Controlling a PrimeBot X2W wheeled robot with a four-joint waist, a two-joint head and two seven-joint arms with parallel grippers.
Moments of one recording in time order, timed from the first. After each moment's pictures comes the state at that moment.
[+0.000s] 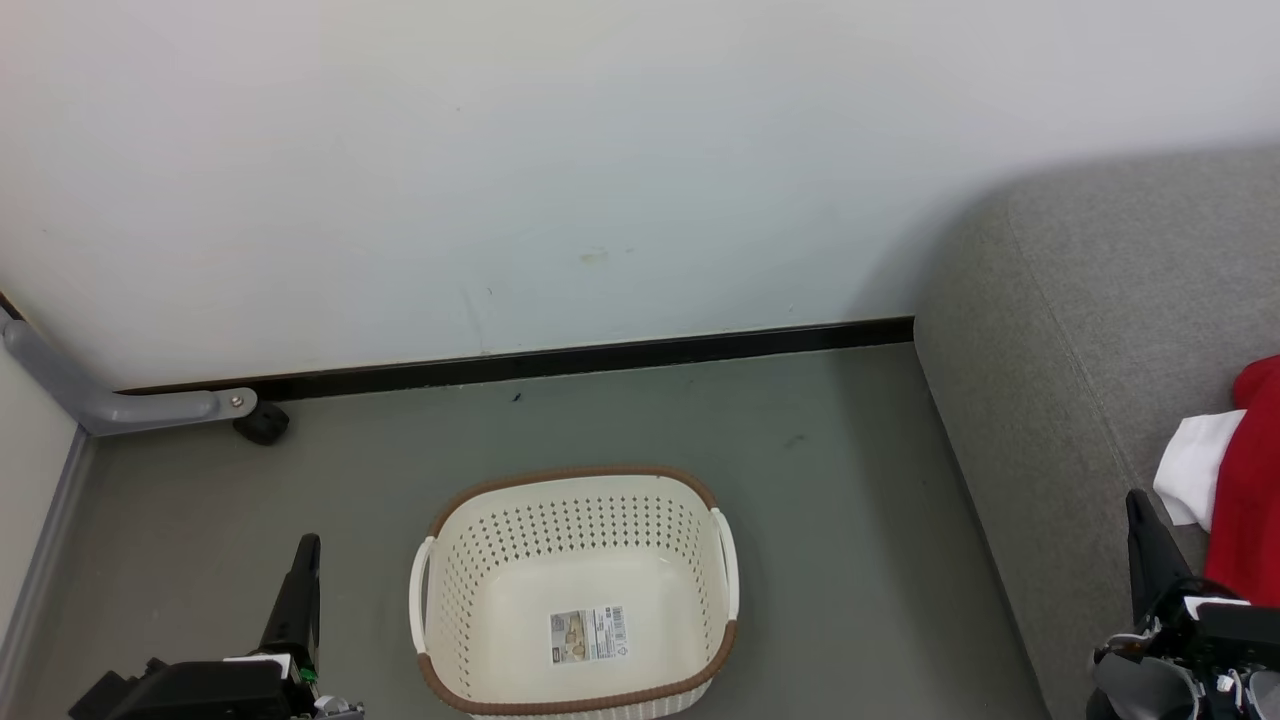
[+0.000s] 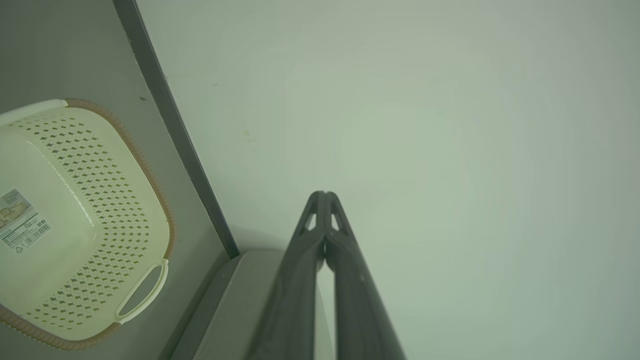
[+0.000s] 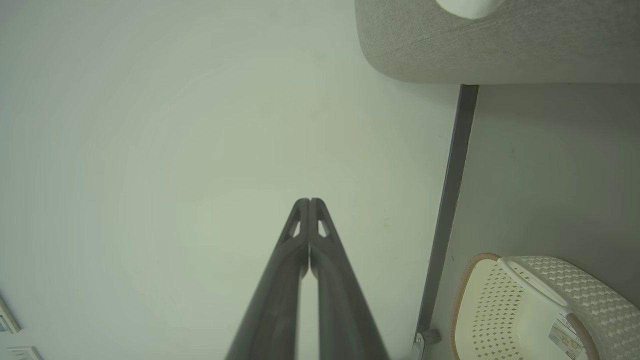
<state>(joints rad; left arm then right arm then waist) -0.07 0.04 0.09 0.30 -1.60 -0.12 0.11 -0.10 -0.04 -0.14 0.30 1.59 0.12 0.11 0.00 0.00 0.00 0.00</state>
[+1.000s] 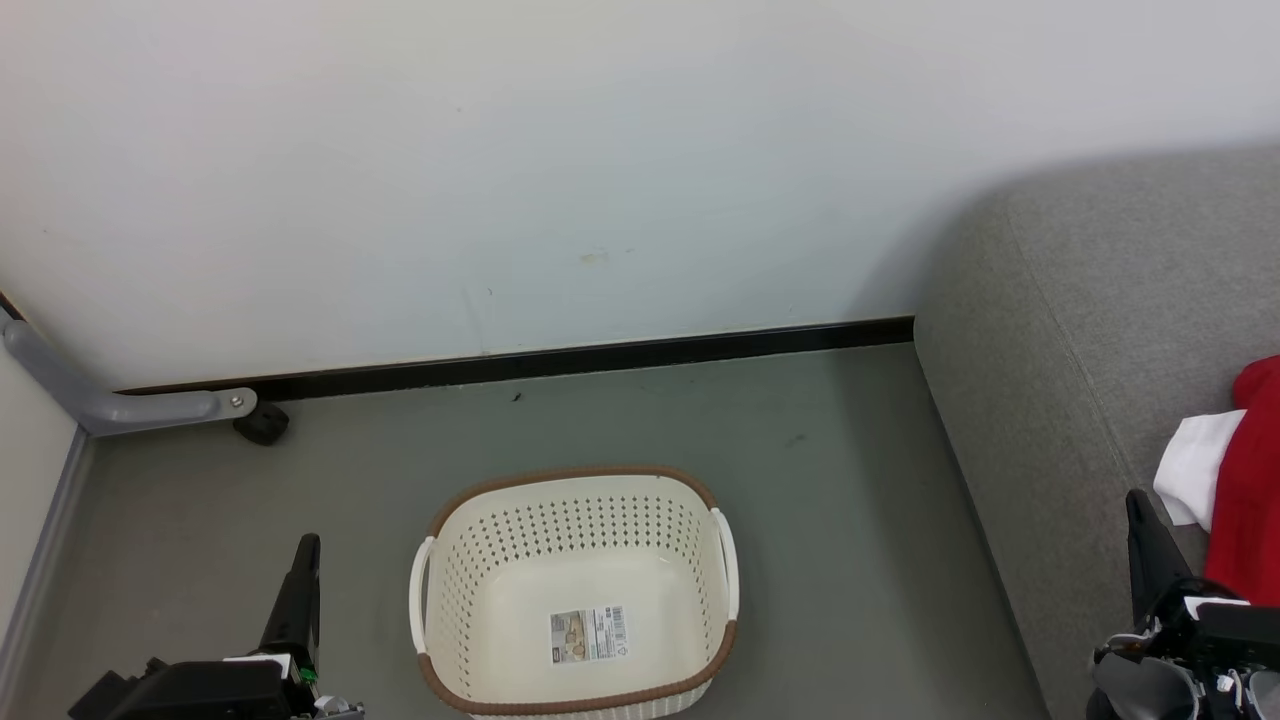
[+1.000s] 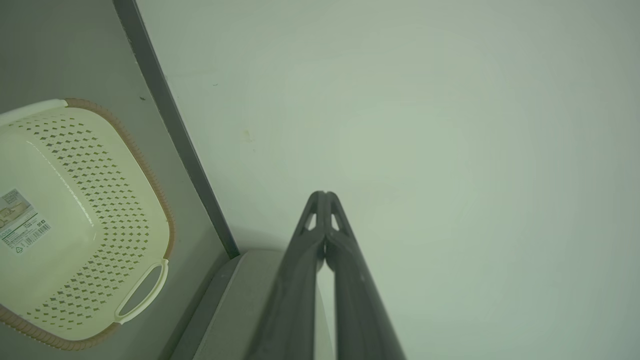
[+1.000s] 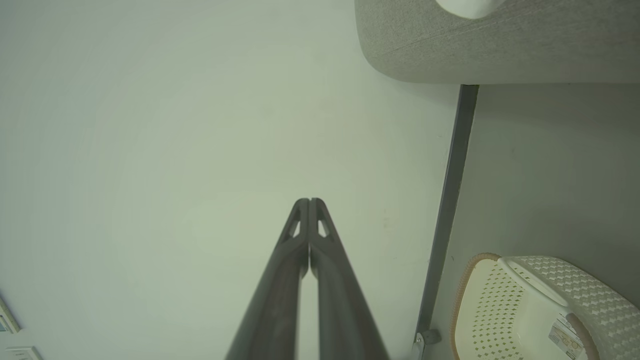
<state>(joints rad) -0.07 0.04 0.09 0.30 -1.60 -0.12 0.11 -0.10 -0.04 -0.14 0.30 1.59 0.12 0.11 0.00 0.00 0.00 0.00</state>
